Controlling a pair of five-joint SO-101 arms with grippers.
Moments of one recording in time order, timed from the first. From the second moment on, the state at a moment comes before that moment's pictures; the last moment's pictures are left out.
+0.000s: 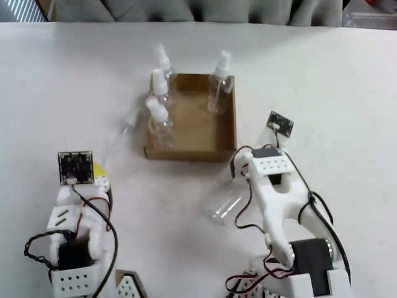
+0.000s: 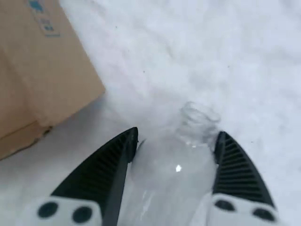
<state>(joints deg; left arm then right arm) -14.2 -104.5 97.1 49.2 -2.2 -9.9 -11.0 47.8 49.8 -32.7</state>
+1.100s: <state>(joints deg) -14.2 -104.5 97.1 49.2 -2.2 19.7 -13.3 35.6 57.6 37.0</state>
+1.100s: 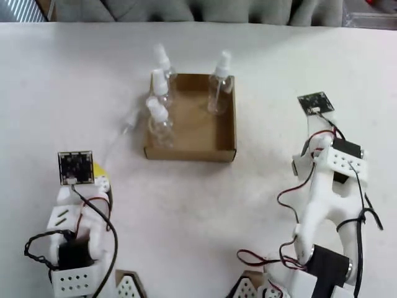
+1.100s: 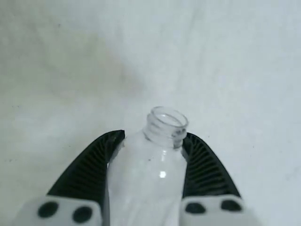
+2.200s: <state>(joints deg) -14.2 -104.5 97.1 49.2 -2.2 21.1 -5.9 26.0 64.5 37.2</state>
